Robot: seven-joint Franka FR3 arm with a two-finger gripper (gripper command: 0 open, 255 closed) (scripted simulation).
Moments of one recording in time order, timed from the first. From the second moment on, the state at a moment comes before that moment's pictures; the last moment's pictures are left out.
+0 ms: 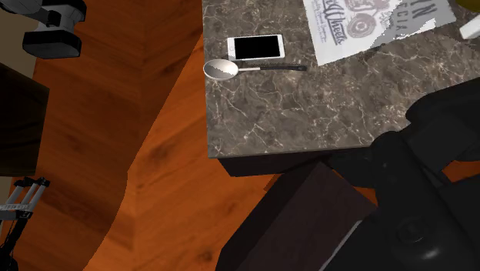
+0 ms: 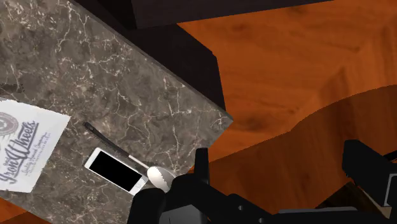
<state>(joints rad) -0.01 -0.75 -0.07 -2.29 -0.06 1.63 -0.01</state>
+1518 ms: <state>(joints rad) 0.07 -0.29 -0.50 -2.40 -0.18 2.23 -0.76</state>
